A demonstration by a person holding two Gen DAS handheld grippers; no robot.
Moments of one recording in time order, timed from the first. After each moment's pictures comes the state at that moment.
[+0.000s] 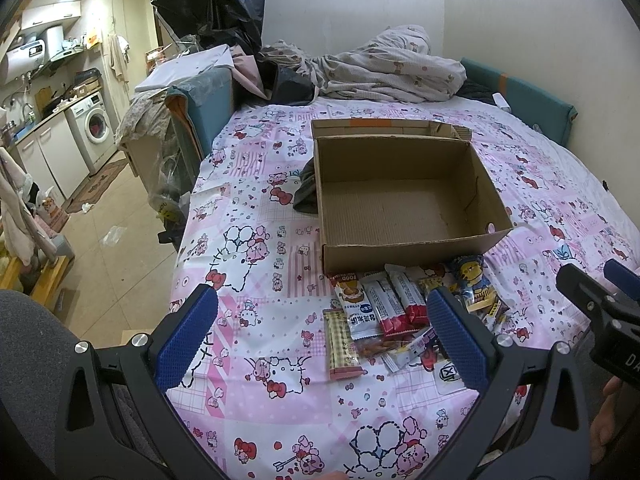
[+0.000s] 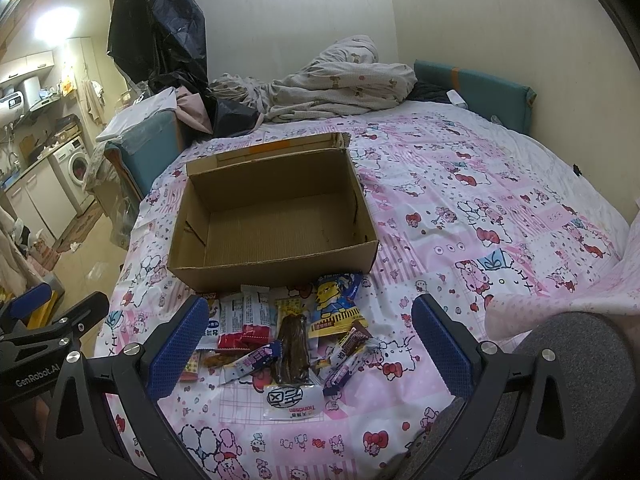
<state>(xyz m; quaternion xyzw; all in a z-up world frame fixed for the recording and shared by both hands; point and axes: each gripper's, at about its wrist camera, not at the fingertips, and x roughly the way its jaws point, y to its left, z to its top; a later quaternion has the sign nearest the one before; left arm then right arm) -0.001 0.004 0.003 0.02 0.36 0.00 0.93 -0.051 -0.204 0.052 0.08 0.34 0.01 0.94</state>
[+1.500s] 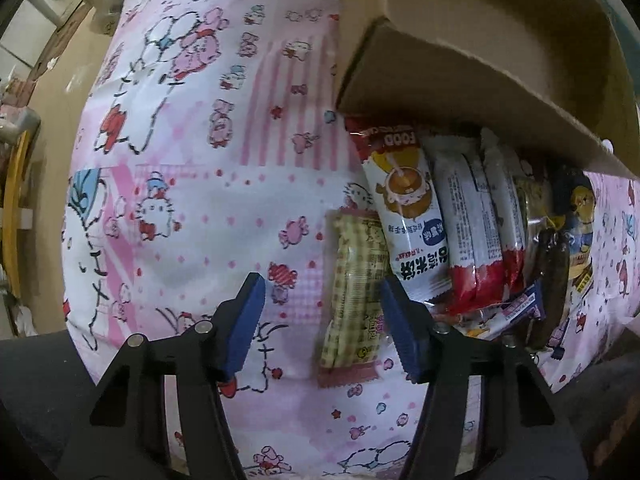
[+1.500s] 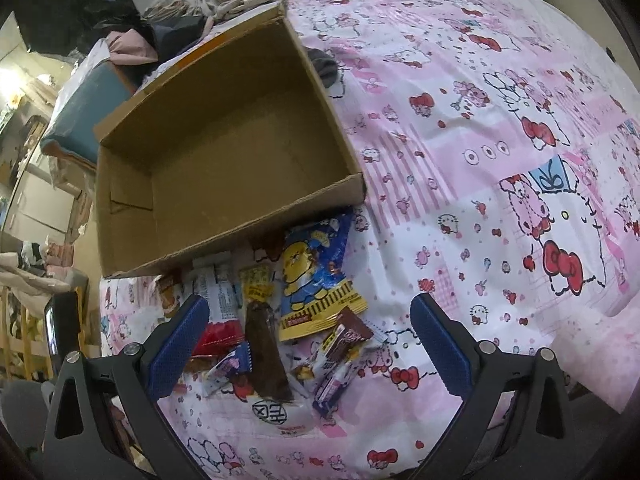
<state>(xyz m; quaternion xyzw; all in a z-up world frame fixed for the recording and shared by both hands) 0.122 0.006 -0.159 -0.05 0.68 0.02 0.73 0.077 -0.261 -0.031 0.19 0.56 0.02 0.81</state>
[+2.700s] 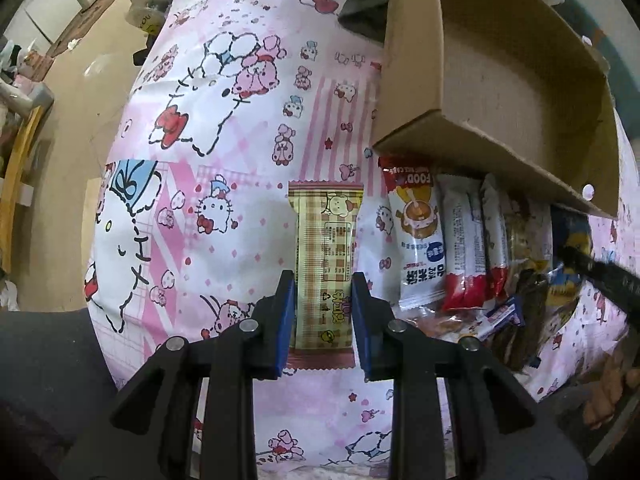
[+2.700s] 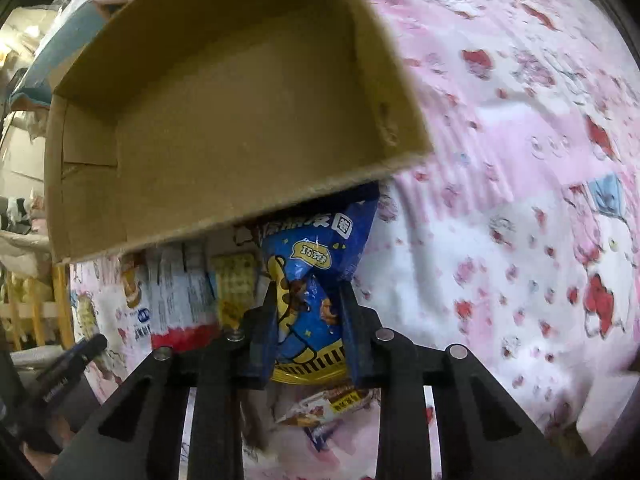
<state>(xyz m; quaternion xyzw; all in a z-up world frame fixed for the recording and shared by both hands) 0.104 0.071 -0.093 -0.11 0.64 0.04 0.76 0.132 -0.241 -0.084 0.15 0.65 0.05 0.75</state>
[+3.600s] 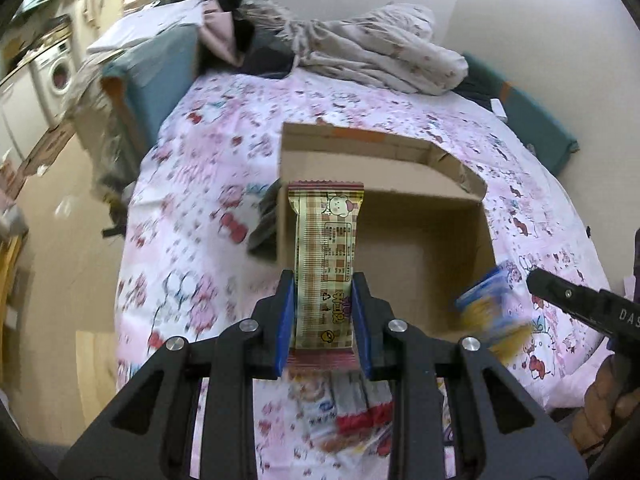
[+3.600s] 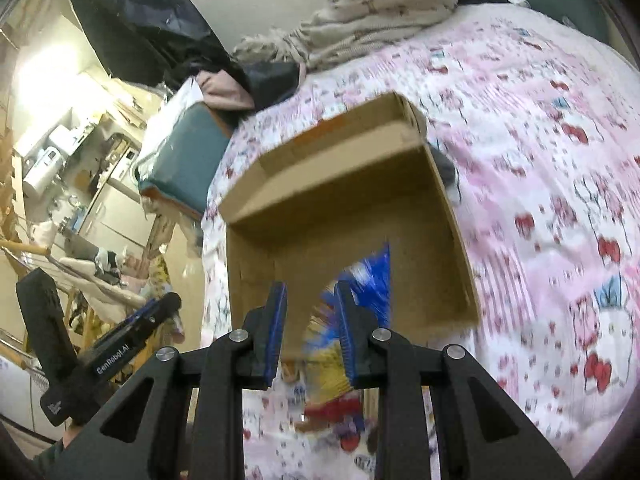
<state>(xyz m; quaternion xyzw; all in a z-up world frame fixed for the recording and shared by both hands) 0.158 0.017 0.077 -0.05 0.44 -0.06 0.89 0.148 -0.247 0.071 0.24 0.46 0.16 0.84</state>
